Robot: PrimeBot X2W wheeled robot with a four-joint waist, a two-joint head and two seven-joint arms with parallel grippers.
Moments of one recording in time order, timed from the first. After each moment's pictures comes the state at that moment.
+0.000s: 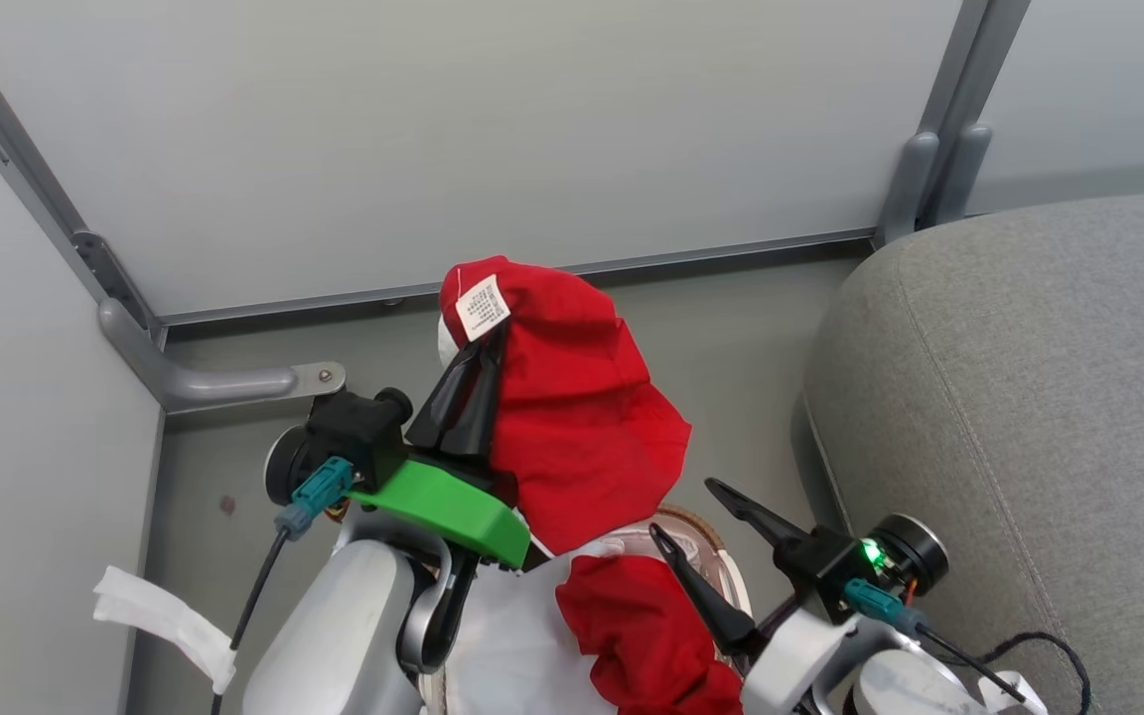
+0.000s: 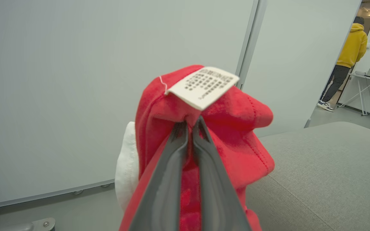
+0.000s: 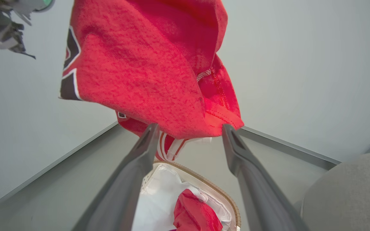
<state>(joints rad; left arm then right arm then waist) -0.39 0.05 -0.46 0.35 -0.44 -0.11 -0.26 -0.22 -0.15 0.54 0.33 0.19 0.13 -0.26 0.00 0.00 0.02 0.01</state>
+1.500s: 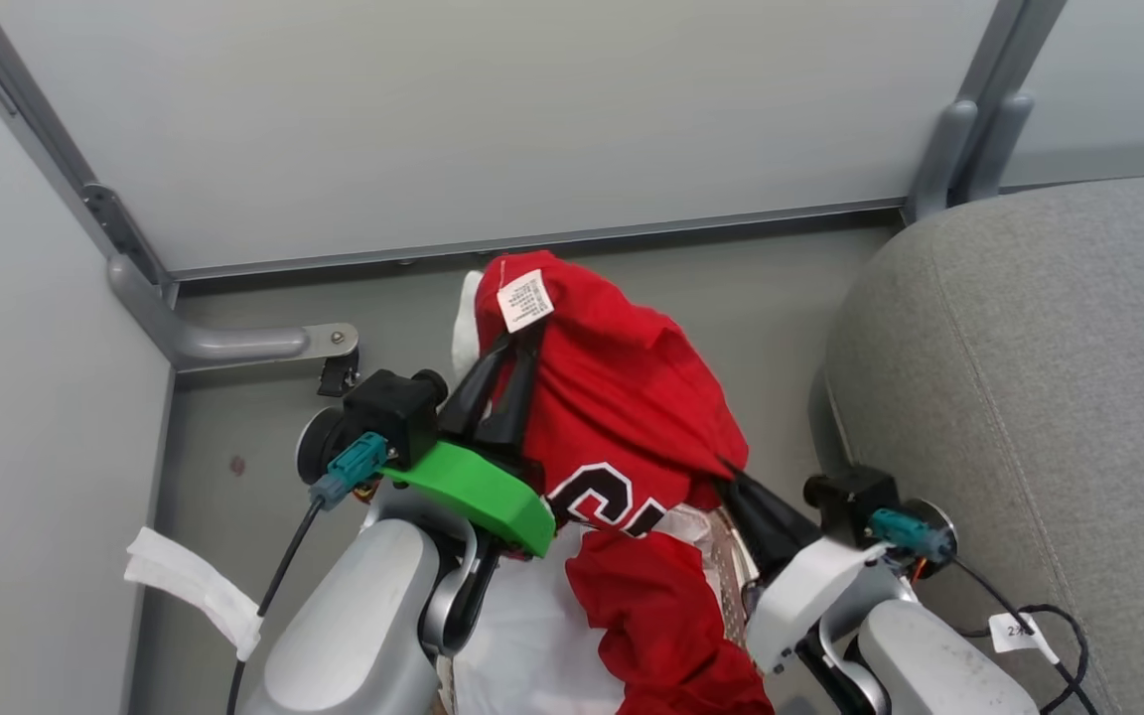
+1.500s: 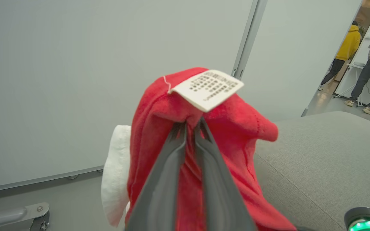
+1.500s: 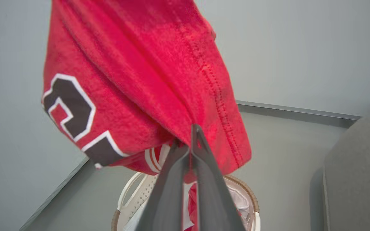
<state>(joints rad) -0.46 0.05 -0.55 0.41 -0.51 -0.08 -0.26 -0.35 -0.10 0.51 0.54 0.40 0.13 -0.26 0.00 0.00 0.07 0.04</state>
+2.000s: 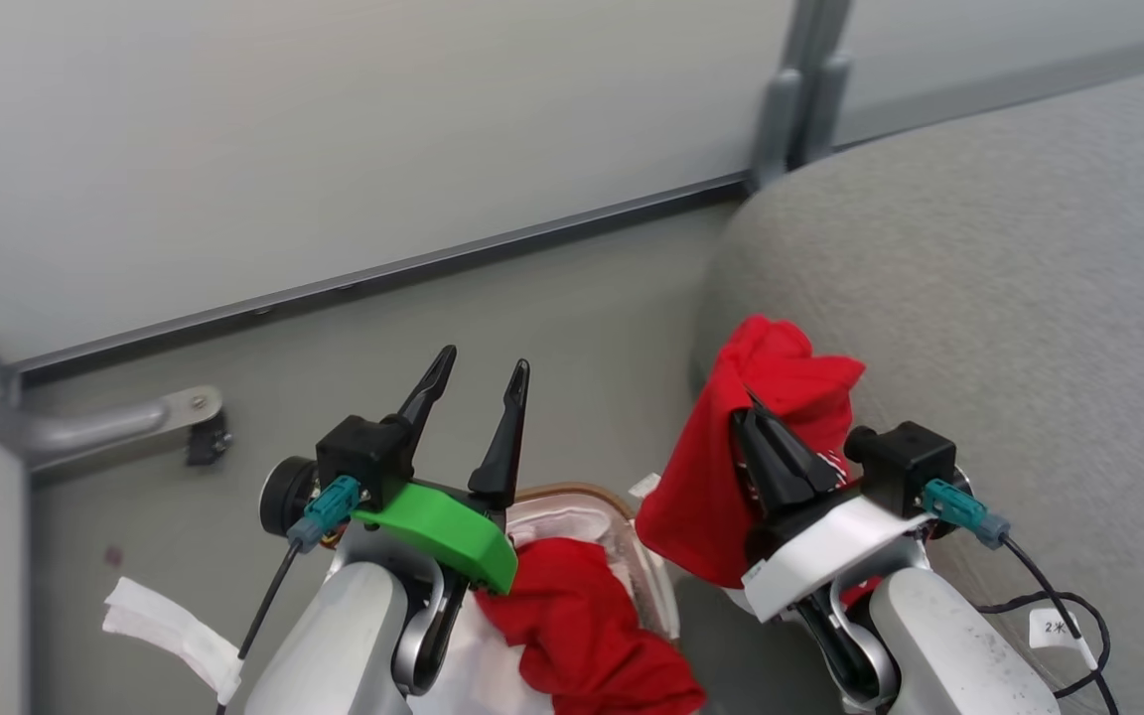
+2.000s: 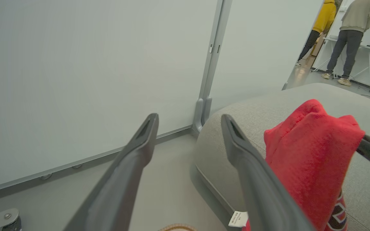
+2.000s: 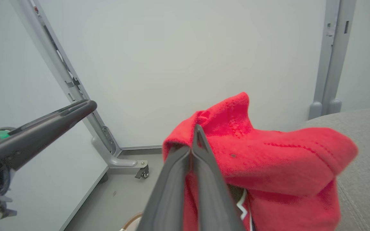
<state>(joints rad) -0.37 0.05 -0.46 0.44 -0.40 -0.11 -0.26 -0.30 -0.06 0.38 0.30 0.39 0.13 -0.26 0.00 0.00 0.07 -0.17</state>
